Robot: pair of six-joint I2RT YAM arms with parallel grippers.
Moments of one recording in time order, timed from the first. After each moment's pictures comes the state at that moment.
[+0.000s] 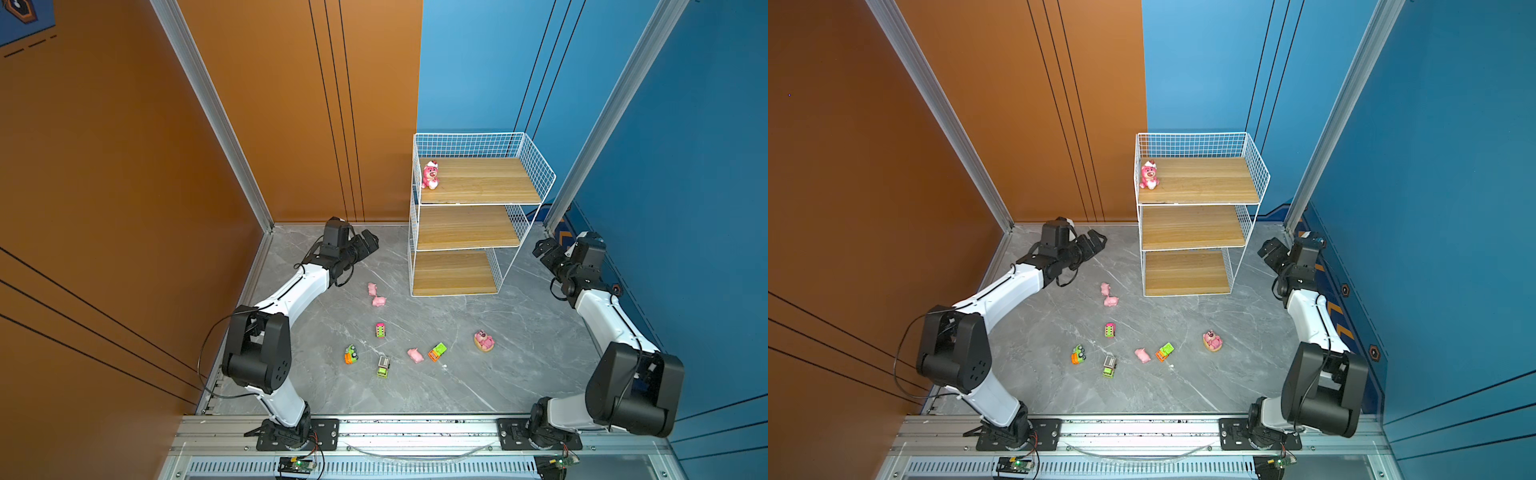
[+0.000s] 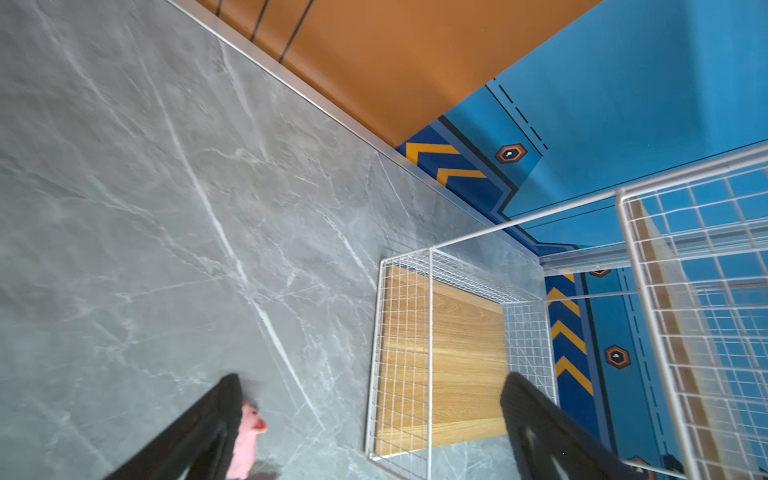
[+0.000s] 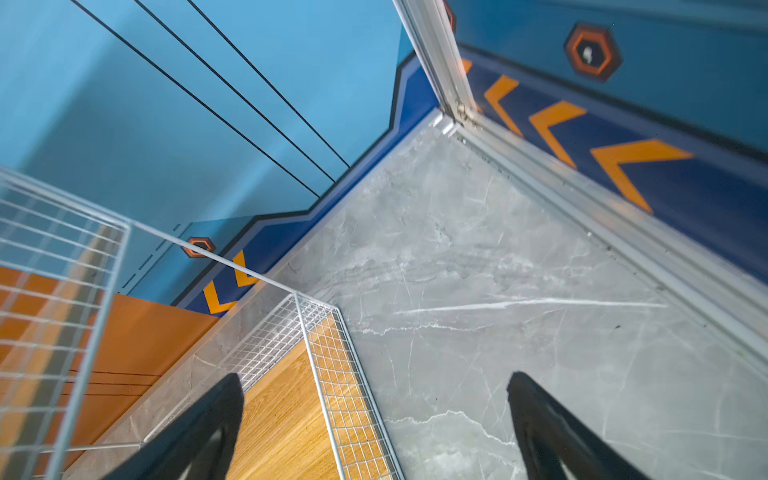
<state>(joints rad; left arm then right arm) -0.27 1.71 1.29 -0.15 0.16 -0.83 -0.28 1.48 1.02 -0.07 -0.16 0.61</state>
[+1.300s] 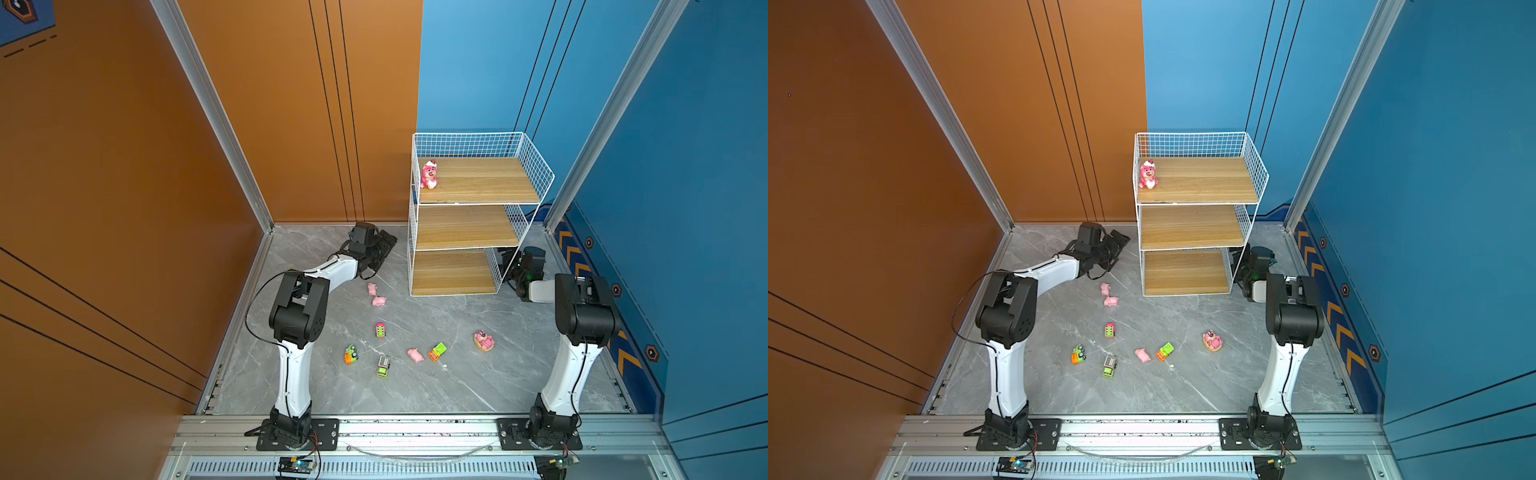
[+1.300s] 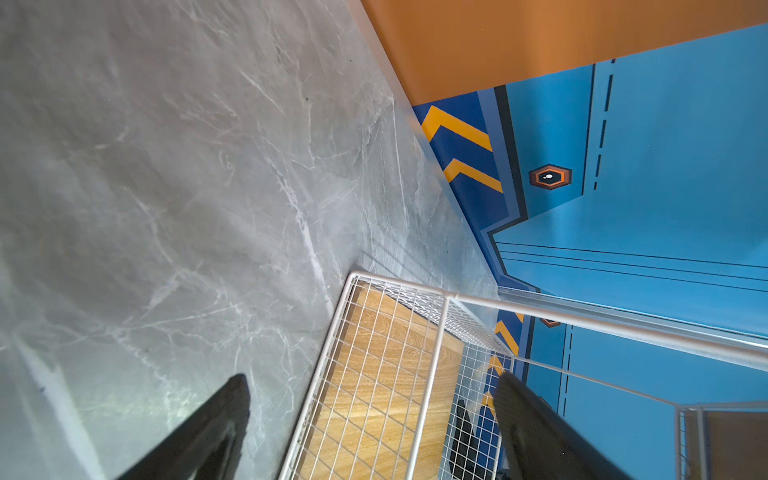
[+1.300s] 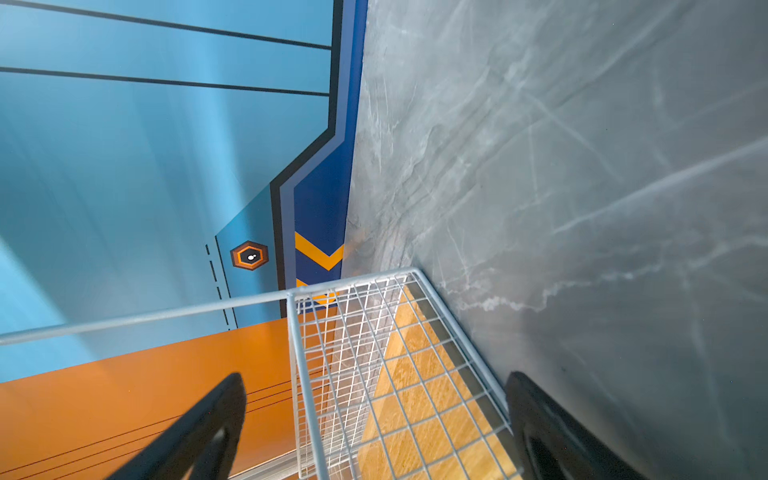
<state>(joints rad) -0.31 2.11 1.50 0.01 0.22 -1.20 -0.09 2.05 1.03 0.62 -0.29 1.38</state>
